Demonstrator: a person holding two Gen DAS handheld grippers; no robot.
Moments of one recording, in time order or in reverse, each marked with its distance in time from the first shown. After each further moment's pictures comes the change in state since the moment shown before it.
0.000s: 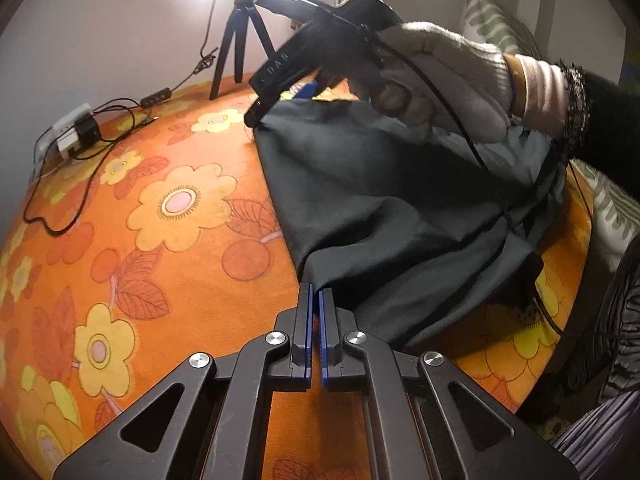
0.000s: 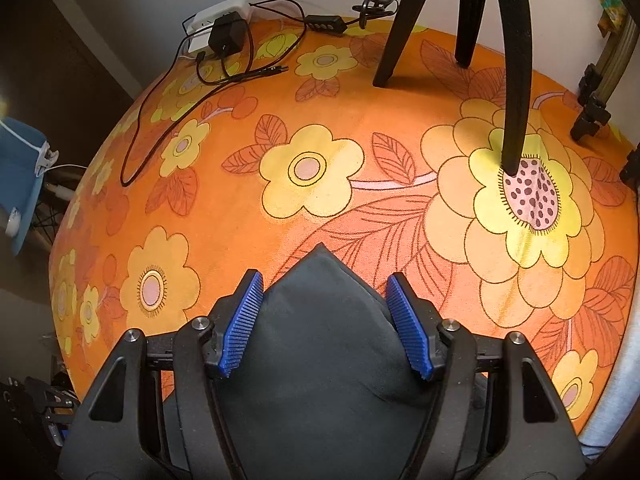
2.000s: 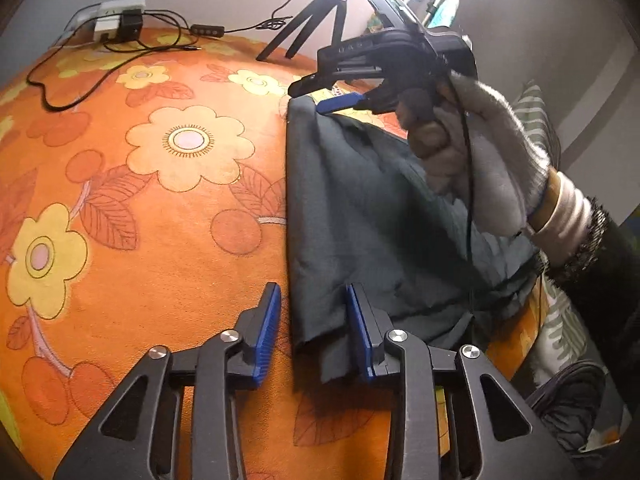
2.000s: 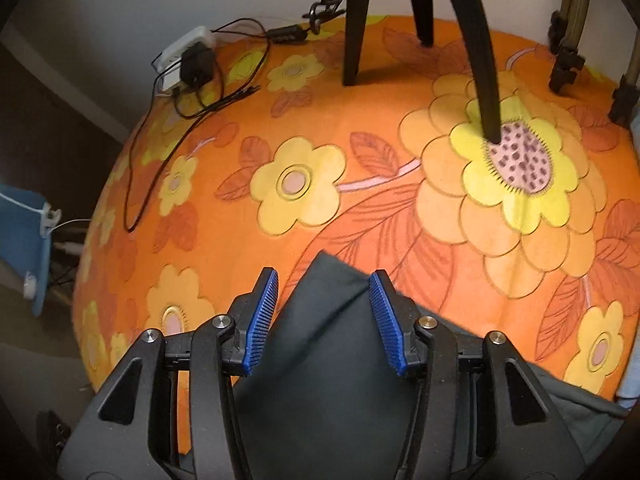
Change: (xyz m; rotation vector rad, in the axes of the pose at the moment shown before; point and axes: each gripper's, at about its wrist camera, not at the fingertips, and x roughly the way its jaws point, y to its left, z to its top) left arm 0.010 0.024 -0.004 -0.446 -0.014 -0.175; right arm -0.006 -0.010 0.001 0.211 -0.022 0.026
